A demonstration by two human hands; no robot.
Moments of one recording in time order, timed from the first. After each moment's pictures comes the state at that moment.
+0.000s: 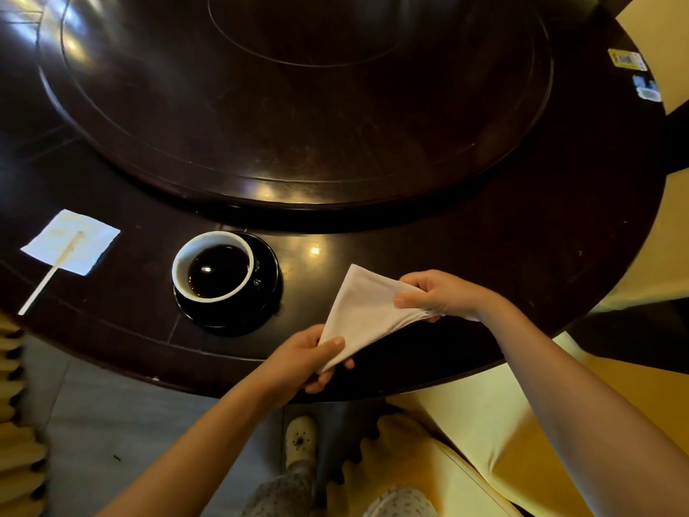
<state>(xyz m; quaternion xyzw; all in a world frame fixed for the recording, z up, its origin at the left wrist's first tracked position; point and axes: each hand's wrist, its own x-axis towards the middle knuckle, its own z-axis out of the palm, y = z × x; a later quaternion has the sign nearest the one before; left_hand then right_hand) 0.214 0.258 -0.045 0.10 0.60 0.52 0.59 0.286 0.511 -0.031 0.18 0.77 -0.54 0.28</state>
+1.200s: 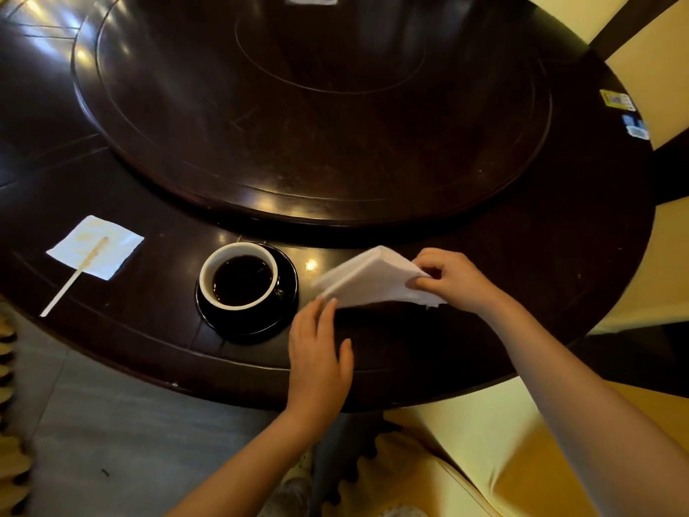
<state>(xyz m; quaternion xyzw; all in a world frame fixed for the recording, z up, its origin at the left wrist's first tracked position) 0.237 0.260 -0.045 0.27 0.87 0.40 0.07 0.259 0.503 0.008 0.15 0.91 -0.39 0.08</state>
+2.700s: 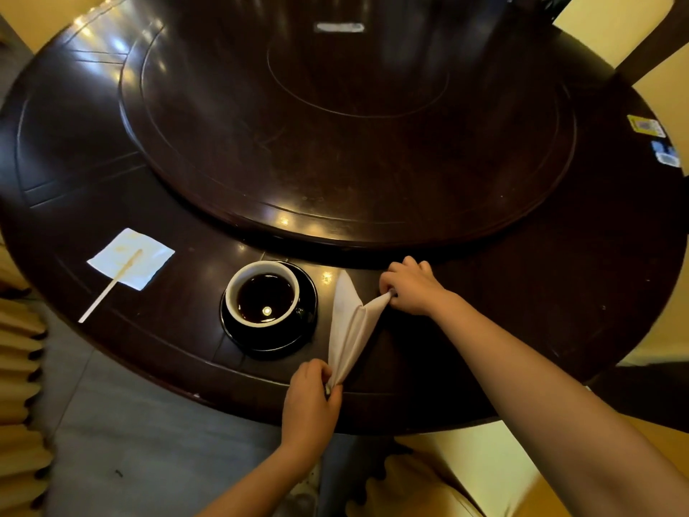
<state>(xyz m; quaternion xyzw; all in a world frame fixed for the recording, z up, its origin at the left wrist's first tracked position) 0.234 0.231 -0.077 0.15 0.90 0.38 0.18 0.179 0.475 -0.034 0.09 0.97 -0.08 0.22</state>
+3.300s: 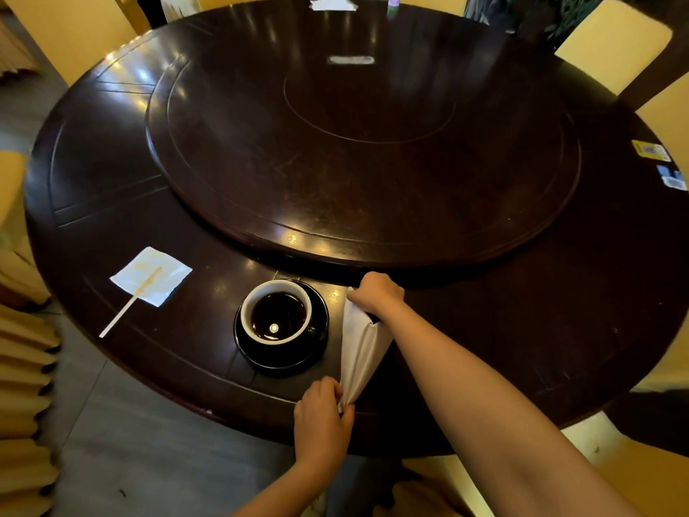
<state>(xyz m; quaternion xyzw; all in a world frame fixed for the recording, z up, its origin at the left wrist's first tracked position) 0.234 0.234 -0.074 0.15 0.91 0.33 0.18 0.120 0.414 -0.029 0.32 0.89 -0.26 0.22</state>
